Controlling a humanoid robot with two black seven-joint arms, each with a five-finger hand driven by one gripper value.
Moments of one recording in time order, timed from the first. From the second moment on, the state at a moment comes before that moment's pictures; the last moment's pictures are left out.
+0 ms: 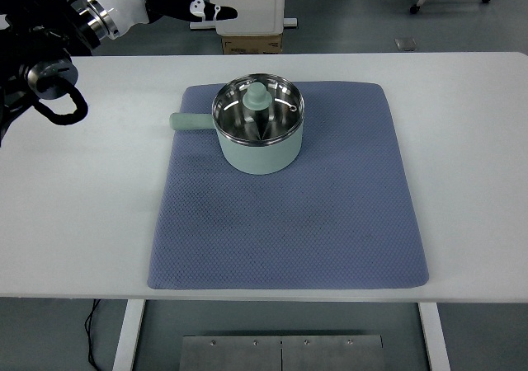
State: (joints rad) left arm -1.44 0.44 0.19 -0.84 -0.01 -0.26 -0.61; right arm -0.01 0.00 0.47 0.10 -0.45 -0.04 0.04
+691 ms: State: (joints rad) left arm -1.16 0.23 -0.17 -0.60 -0.23 -0.13 -0.61; right arm -0.01 0.00 0.47 0.10 -0.45 -0.04 0.04
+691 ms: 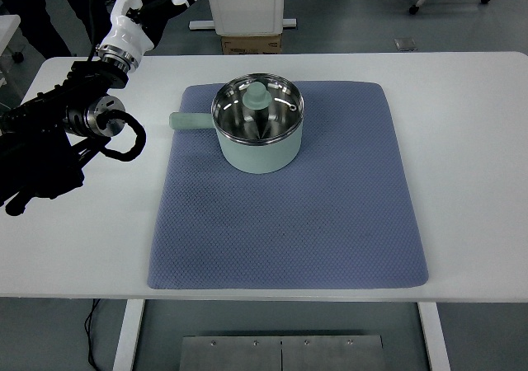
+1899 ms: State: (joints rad) left arm -1.00 0.04 -0.51 -0.32 -0.30 -0.15 -0.48; right arm -0.01 0.00 0.47 0.10 -0.45 -0.04 0.04
